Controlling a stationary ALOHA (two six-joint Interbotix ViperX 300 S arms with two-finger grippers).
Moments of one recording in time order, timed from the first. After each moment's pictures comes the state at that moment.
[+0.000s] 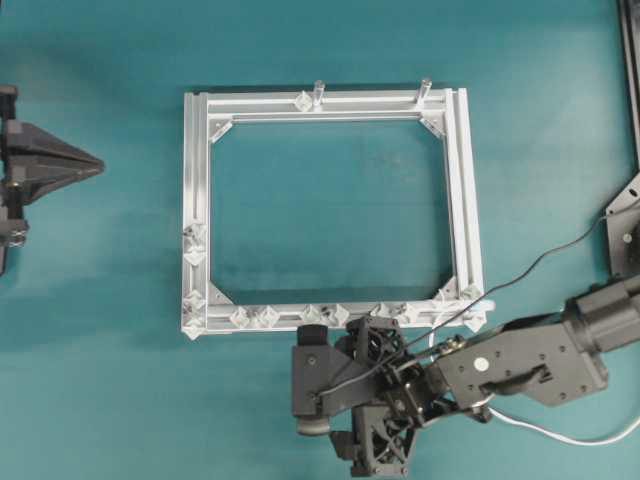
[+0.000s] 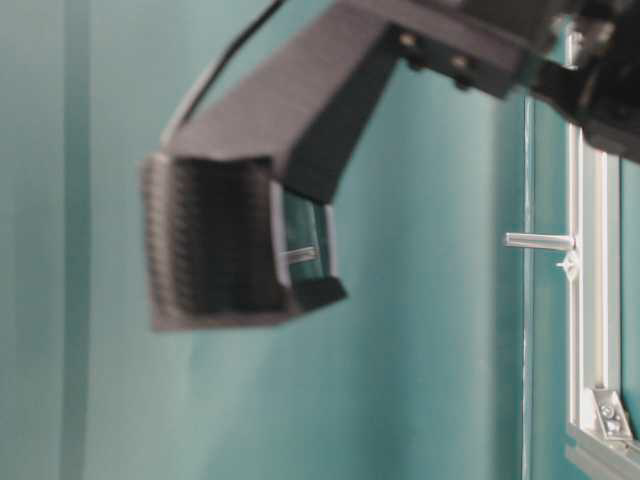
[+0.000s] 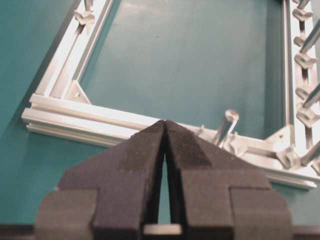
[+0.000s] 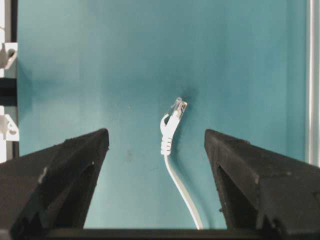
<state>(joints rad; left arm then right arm) 0.20 -1.05 1.30 -0.07 0.16 -0.01 0.41 0.22 0.32 -0.10 0.41 0.71</state>
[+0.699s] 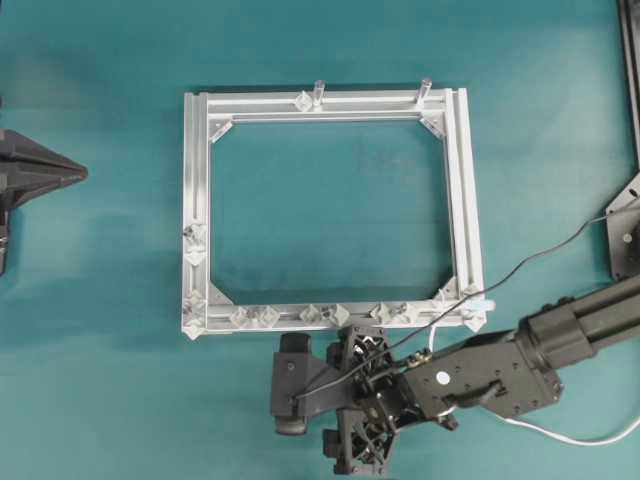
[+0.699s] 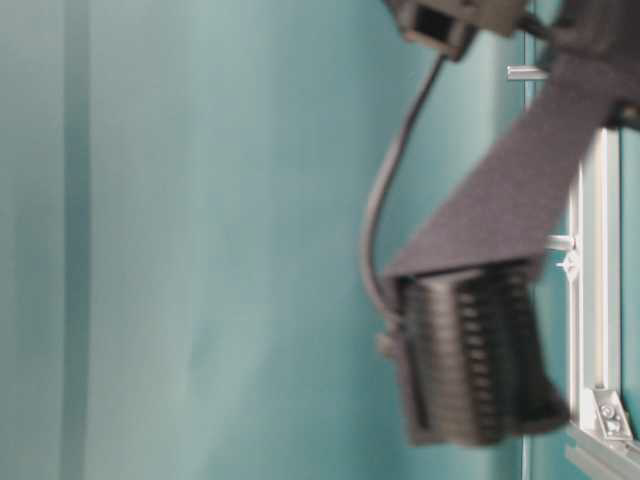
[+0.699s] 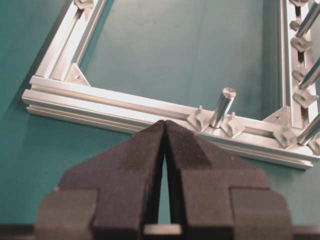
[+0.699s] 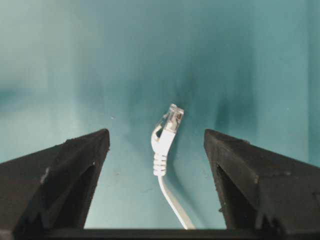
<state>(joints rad) 0.20 -1.15 1.33 -0.07 0.24 -0.01 0.41 0.35 0.27 -0.09 0.42 0.75</state>
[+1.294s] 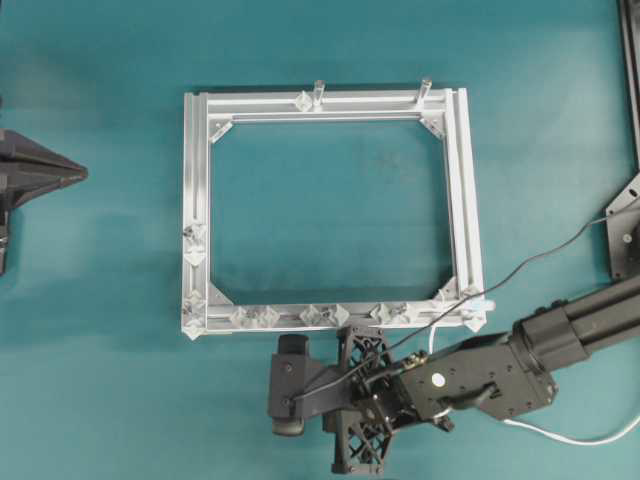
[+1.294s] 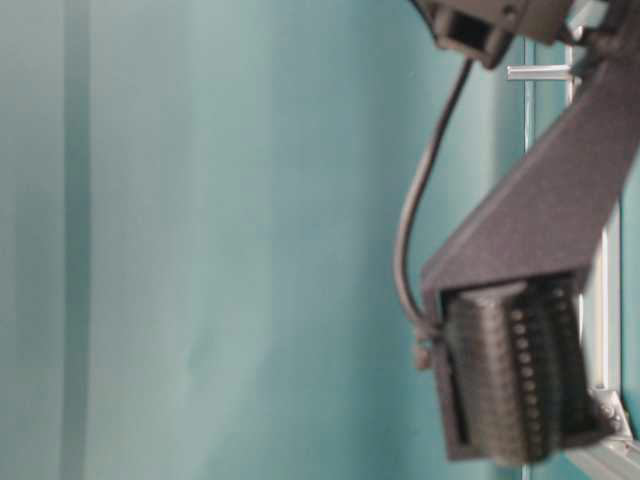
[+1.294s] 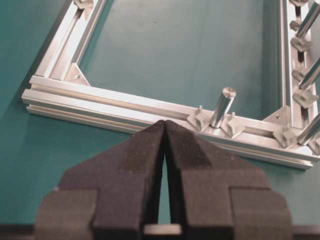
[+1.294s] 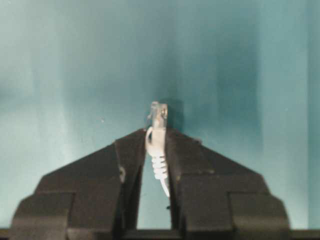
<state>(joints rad) 0.20 -1.15 1.33 -0.07 0.24 -0.01 0.42 0.36 0.26 -0.09 0.43 0.76</state>
